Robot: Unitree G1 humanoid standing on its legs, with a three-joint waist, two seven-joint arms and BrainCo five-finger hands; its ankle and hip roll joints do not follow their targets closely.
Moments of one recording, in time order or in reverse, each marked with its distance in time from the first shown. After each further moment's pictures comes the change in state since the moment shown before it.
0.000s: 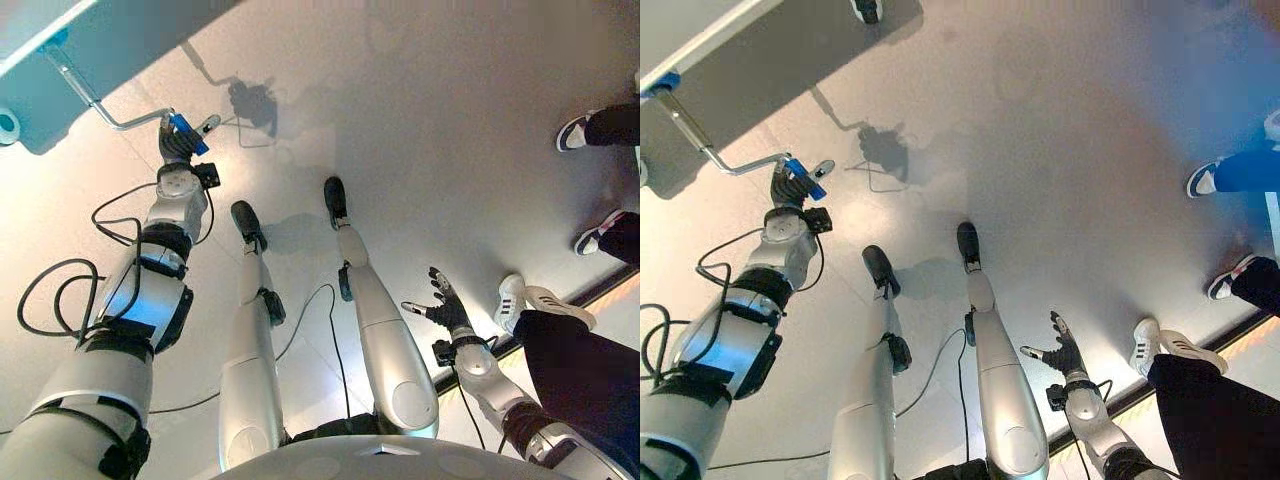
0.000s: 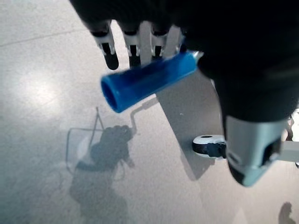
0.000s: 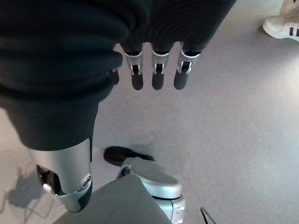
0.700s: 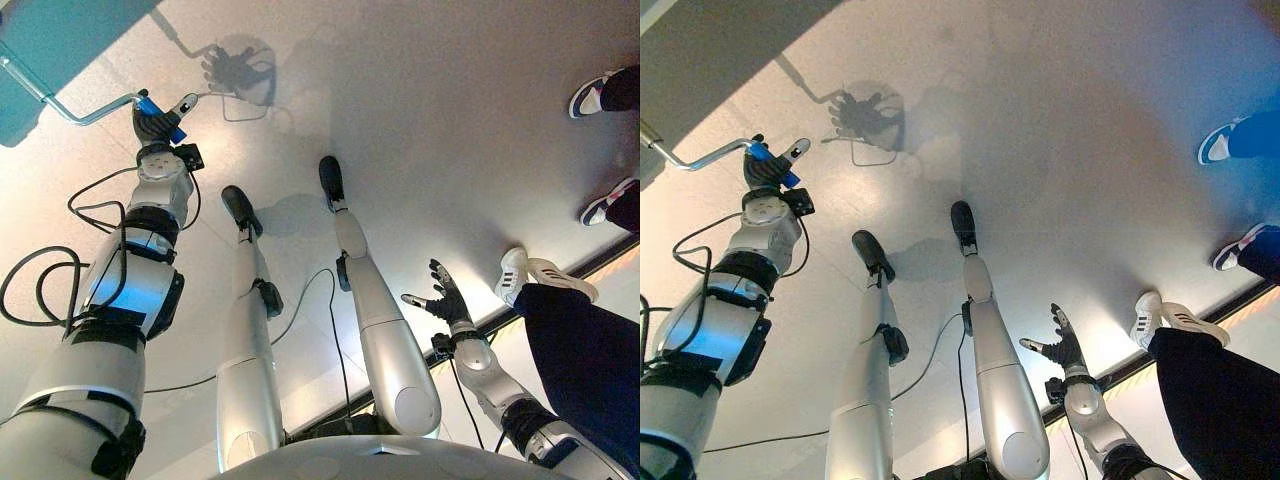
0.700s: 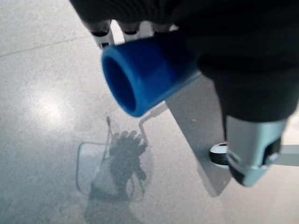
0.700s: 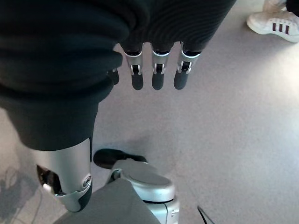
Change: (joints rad) left arm -0.135 0.038 -0.003 0.064 -0.004 0.016 0.047; right arm 0.000 -0.004 -0.019 -0.082 0.000 -0.005 -0.021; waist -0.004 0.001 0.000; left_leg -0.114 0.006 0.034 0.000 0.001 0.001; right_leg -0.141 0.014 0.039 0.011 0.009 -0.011
